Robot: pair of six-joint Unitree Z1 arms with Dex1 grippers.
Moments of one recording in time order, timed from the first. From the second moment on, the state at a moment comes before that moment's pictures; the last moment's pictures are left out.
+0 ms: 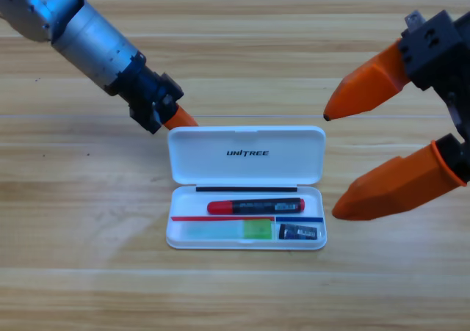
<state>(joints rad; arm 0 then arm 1) -0.36 2.19 -1.55 0.71 -0.69 0.71 0.95 1.49 -1.40 0.76 0.42 -0.38</state>
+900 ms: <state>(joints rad) -0.50 2.19 -1.55 0.76 -0.60 0.73 0.95 1.50 -1.39 0.76 0.42 -0.38</state>
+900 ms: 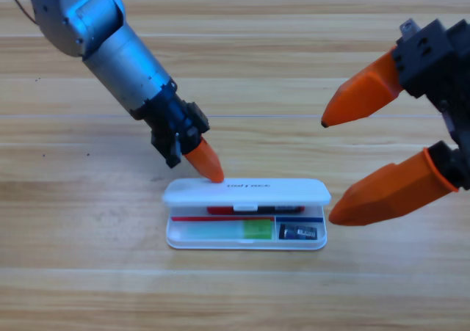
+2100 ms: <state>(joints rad) -0.66 2.04 -1.26 0.51 -0.35 0.69 0.95 1.53 -1.39 0.76 0.42 -0.38</state>
